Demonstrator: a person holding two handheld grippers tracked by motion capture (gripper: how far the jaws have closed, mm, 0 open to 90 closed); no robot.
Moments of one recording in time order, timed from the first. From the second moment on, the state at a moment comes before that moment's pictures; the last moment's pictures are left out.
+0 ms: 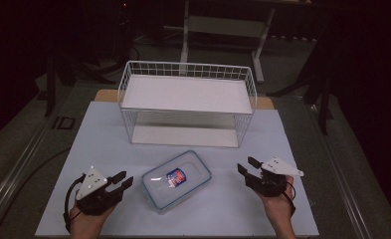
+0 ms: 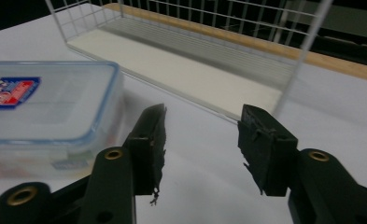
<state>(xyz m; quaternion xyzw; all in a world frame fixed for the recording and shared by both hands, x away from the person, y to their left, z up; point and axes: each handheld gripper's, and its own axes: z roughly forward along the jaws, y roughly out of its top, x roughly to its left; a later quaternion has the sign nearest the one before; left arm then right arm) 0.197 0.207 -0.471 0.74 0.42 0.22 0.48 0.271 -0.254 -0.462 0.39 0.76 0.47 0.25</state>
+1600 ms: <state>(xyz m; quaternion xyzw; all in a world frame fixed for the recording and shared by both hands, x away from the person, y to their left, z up) 0.257 0.158 -0.502 0.80 0.42 0.17 0.39 0.304 -0.218 -0.478 0.38 0.78 0.45 0.21</state>
